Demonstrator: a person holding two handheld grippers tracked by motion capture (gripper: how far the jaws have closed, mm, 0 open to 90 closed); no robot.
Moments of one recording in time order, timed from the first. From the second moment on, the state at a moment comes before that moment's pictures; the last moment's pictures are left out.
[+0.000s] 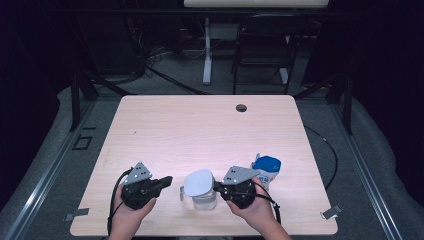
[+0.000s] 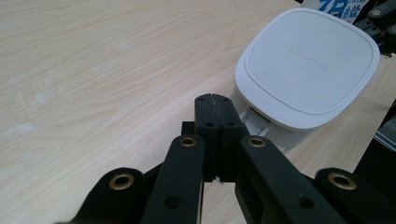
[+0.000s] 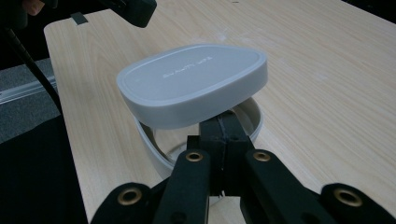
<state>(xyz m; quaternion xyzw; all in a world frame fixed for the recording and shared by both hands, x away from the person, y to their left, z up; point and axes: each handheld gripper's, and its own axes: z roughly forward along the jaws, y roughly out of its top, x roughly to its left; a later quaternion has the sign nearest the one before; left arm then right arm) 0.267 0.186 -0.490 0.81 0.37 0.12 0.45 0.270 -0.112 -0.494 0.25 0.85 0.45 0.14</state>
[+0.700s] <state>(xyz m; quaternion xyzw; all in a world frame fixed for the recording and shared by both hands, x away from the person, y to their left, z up) 0.262 0.192 -0.493 0.81 0.36 0.12 0.44 0.268 -0.100 -0.488 0.24 0.86 0.44 0.14</state>
